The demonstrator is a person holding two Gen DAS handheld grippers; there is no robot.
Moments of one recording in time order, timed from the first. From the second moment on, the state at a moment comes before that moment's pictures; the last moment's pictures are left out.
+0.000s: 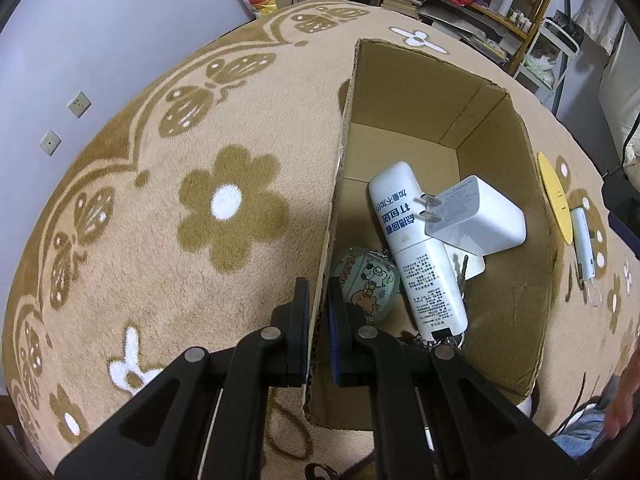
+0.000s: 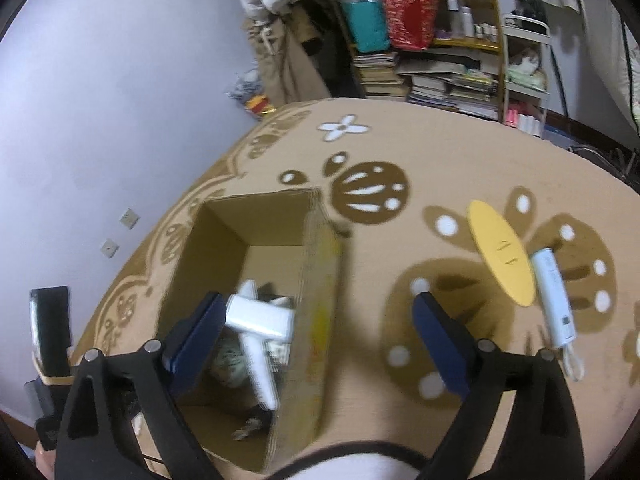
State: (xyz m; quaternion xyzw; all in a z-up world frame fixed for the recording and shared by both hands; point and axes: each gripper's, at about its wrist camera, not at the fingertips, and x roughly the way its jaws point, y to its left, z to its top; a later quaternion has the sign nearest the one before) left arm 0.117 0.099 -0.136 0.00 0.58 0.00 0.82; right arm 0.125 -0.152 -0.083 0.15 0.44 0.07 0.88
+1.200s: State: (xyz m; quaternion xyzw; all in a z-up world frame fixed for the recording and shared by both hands) left arm 0.120 0.096 -0.137 0.01 0.58 0.00 0.82; right arm 0.133 -0.338 -0.206 0.19 0.52 -0.15 0.82
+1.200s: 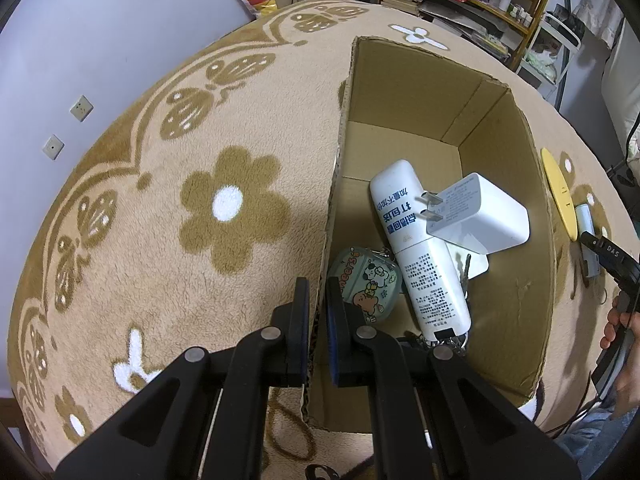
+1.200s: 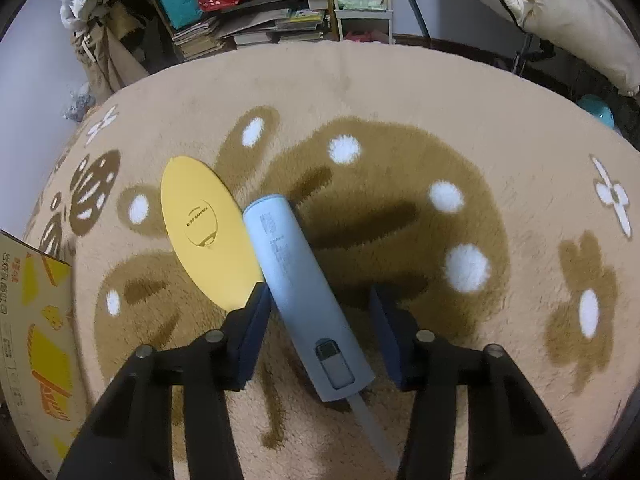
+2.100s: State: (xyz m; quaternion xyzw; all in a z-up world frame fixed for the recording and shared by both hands) left arm 0.119 0.098 -0.137 0.00 0.58 0.00 0.82; right arm 0.137 -0.242 -0.118 0.11 0.41 -0.07 0.90
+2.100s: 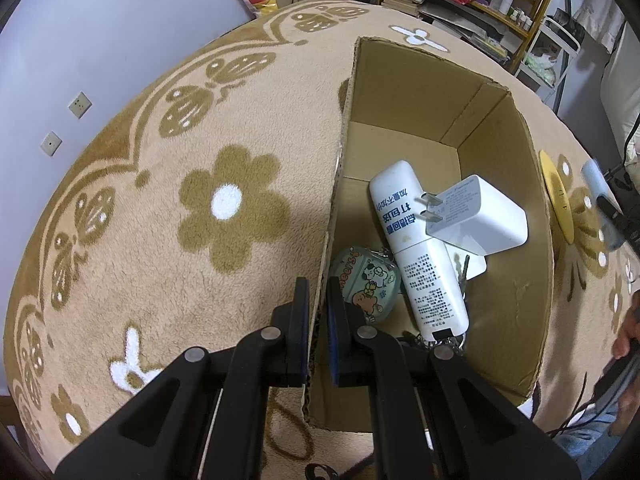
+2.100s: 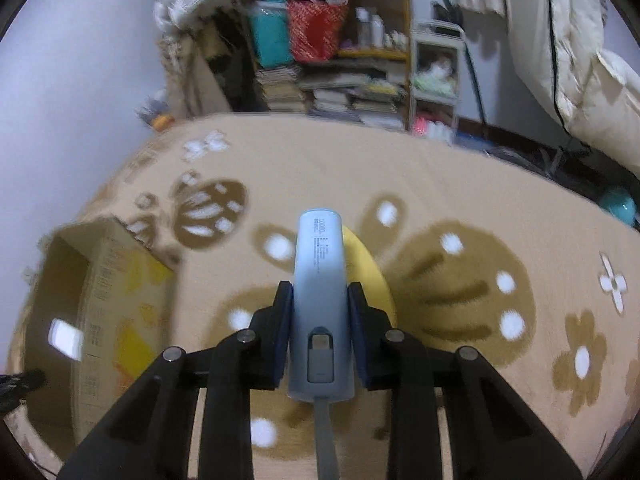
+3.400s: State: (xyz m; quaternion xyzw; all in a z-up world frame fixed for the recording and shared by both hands) left arm 0.122 0.104 -0.138 -0.02 0.58 -0.01 0.82; right arm 0.161 -0.077 -0.110 0.06 0.44 0.11 0.89
